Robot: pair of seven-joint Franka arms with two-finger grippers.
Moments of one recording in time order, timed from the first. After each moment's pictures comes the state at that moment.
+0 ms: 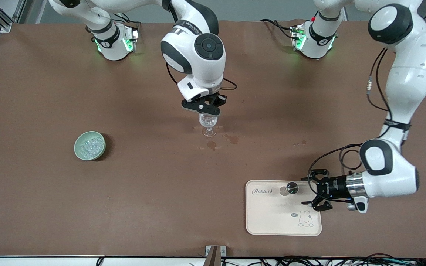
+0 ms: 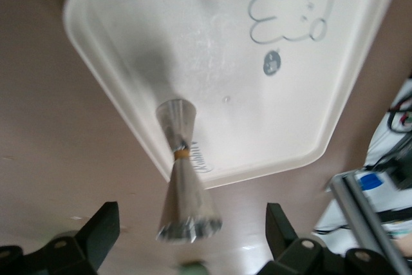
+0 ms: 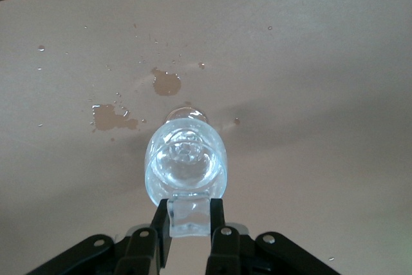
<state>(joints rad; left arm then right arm) 0.36 0.97 -0.66 -1.22 -0.19 2.09 -1.16 0.50 0.56 0.43 -1.37 -0.22 1.79 1.19</state>
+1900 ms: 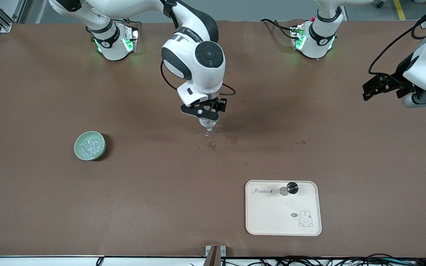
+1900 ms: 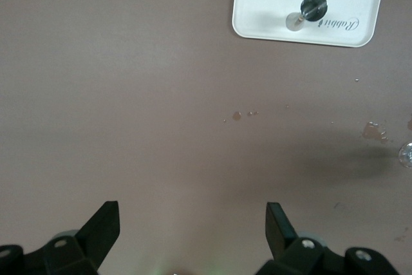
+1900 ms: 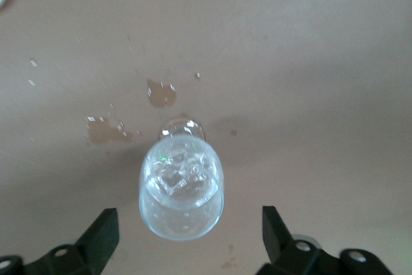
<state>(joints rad) -0.06 -0.03 -0.08 -1.60 0.02 1.55 -0.18 0.48 0.57 0.43 -1.34 -0.24 1.78 1.20</state>
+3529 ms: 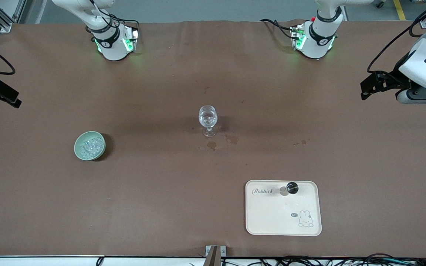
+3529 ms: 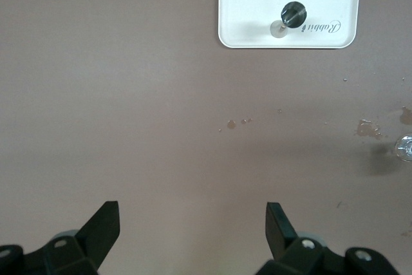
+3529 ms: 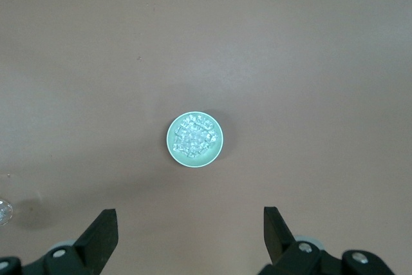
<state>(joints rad) -0.06 -0.01 -0.09 -1.57 0.02 1.57 -0.12 -0.03 0.06 0.02 -1.39 -0.07 1.49 0.17</state>
